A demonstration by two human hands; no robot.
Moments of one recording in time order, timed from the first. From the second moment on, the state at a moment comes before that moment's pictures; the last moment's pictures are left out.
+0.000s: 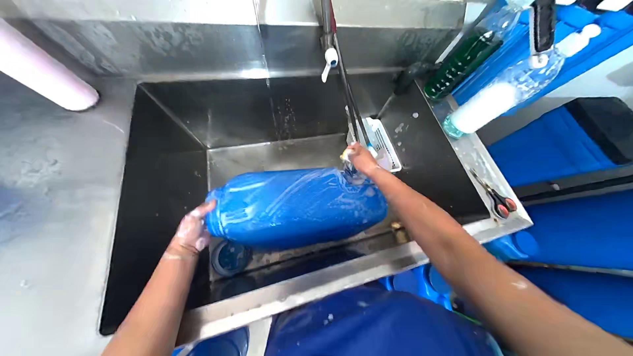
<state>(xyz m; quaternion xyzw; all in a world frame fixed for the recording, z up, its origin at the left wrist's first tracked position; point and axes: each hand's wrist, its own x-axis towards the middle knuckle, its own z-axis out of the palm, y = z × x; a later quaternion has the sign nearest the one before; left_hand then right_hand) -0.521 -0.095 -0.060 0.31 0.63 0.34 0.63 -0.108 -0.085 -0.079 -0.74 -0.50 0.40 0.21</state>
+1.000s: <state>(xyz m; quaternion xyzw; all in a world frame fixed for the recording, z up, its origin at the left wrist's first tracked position) -0.427 -0.075 -0.066 0.36 0.72 0.42 0.42 -0.269 -0.047 -0.072 -0.38 -0.78 0.40 0.30</state>
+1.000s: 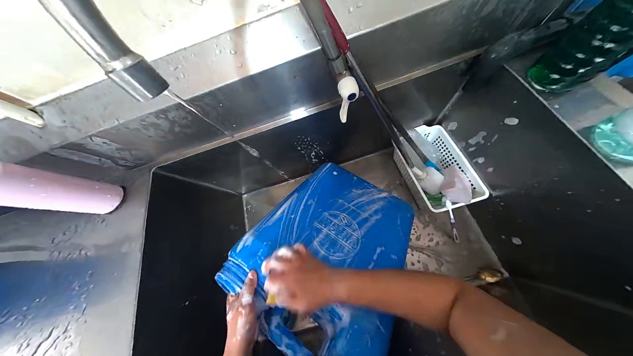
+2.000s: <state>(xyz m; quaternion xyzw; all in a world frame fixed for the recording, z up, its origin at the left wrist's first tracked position) -0.490 -0.127 -0.097 0.55 0.62 0.29 0.49 -0.069 -0.049 -0.240 -0.65 -0.48 0.52 0.26</state>
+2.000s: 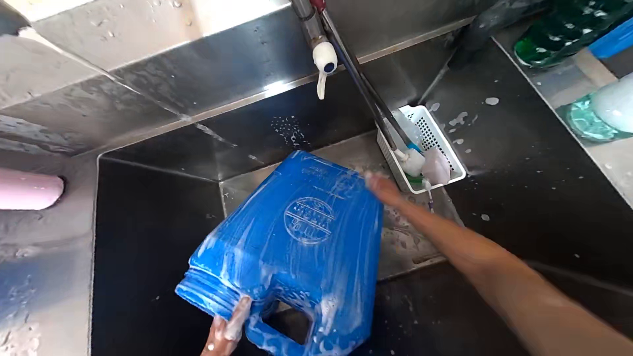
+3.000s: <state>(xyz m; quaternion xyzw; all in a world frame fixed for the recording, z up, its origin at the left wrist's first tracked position) -0.437 -0.125 -0.010 0.66 0.58 0.14 0.46 -0.081 -0.038 -0.231 -0.63 -0.24 0.64 0.36</state>
